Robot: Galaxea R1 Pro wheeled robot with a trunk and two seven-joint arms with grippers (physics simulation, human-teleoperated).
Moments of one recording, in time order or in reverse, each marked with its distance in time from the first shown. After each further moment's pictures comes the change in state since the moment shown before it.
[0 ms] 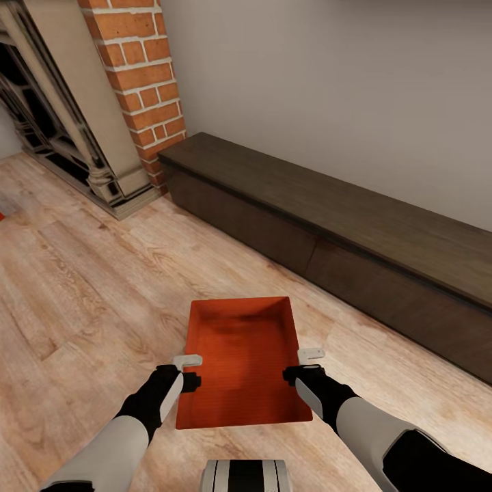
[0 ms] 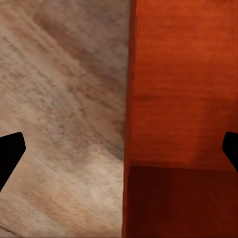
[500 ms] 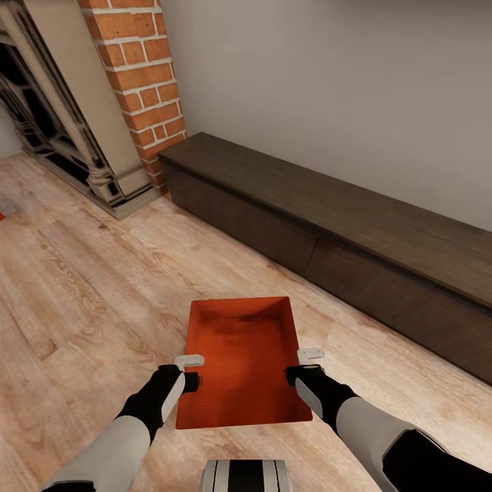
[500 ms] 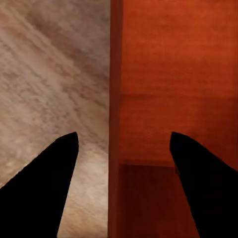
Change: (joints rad) left arm 0.000 -0.008 0.000 0.001 0.000 0.001 -0.002; right arm 0.000 0.001 0.000 0.000 -0.001 0.000 0.000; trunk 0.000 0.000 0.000
